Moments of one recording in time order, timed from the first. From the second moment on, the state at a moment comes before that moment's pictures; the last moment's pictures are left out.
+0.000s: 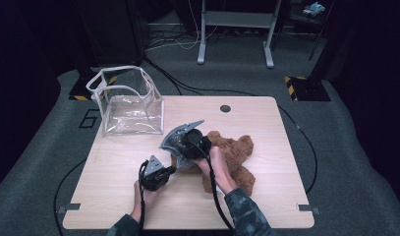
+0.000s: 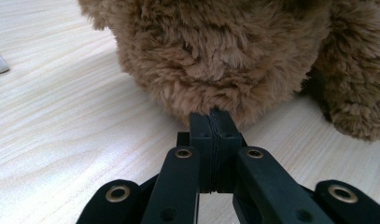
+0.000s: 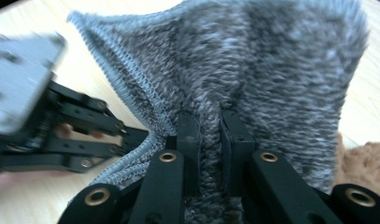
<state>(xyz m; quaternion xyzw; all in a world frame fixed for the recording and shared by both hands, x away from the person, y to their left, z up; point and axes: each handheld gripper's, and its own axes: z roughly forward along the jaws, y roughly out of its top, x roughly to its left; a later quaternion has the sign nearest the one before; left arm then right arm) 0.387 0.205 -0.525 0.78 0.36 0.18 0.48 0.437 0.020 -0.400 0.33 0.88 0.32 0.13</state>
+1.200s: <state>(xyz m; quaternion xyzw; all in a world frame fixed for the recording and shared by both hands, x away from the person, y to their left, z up) 0.387 0.206 -0.524 0.78 0.36 0.19 0.49 0.413 -0.134 -0.408 0.48 0.81 0.27 0.21</state>
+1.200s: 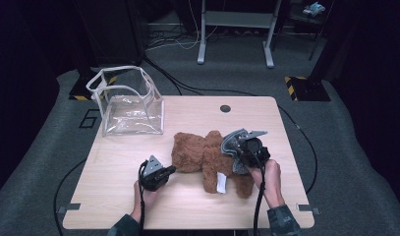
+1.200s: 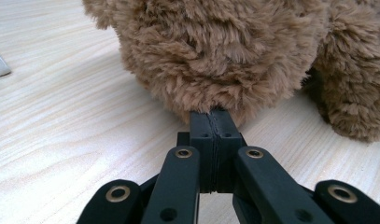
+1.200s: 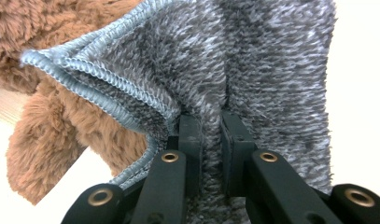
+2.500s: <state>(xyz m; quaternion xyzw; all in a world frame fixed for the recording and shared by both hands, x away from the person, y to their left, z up) 0.387 0.205 -0.524 0.78 0.35 0.19 0.49 0.425 -0.013 -0.400 0.38 0.85 0.31 0.20</state>
